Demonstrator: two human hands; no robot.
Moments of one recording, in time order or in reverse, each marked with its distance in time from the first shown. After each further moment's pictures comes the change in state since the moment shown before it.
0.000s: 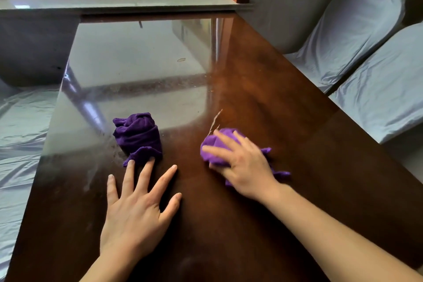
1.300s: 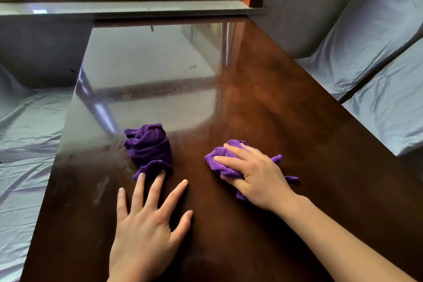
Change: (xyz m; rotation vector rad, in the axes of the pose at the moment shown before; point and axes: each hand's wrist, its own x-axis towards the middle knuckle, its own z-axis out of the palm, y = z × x) left_hand 0.001 0.001 -0.005 -0.002 -0.029 -0.021; right_hand 0.011 0.000 -0.014 0.061 -0.010 -0.017
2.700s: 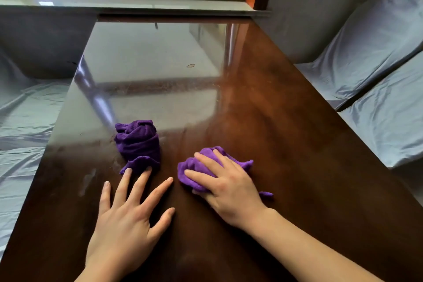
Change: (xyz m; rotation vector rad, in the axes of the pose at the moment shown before) left_hand -0.003 0.003 -0.006 0.023 -0.021 -0.009; right_hand -0.007 -0.015 0.023 -0.041 0.032 -0.213
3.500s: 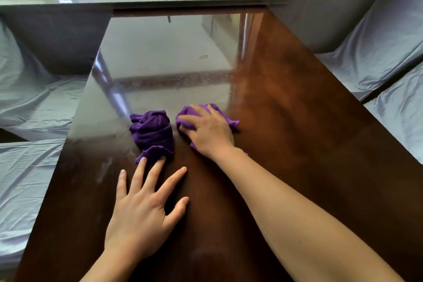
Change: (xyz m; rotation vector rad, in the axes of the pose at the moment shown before) left_hand 0.001 0.000 0.005 0.029 0.007 0.004; right_hand 0.129 -0.012 0.015 0.081 0.027 0.195
